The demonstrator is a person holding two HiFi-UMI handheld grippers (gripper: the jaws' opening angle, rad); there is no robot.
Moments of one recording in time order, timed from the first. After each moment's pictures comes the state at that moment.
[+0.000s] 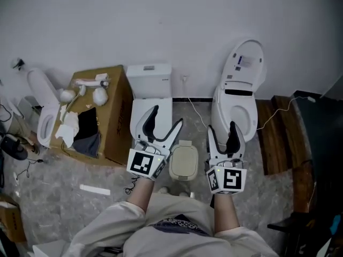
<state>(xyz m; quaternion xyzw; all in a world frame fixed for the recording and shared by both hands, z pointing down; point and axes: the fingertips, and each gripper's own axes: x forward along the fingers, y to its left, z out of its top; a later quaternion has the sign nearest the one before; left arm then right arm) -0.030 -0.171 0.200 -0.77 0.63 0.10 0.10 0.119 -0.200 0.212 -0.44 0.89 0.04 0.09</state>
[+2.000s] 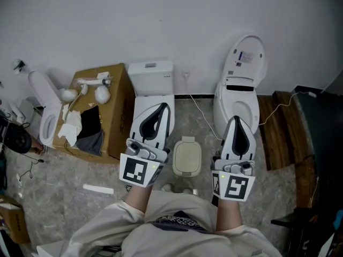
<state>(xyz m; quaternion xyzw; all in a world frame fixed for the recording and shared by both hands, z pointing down) -0.030 -0.122 0.123 -0.75 0.62 0.14 0.19 0.134 -0.159 0.136 -0.47 0.85 0.17 0.15</state>
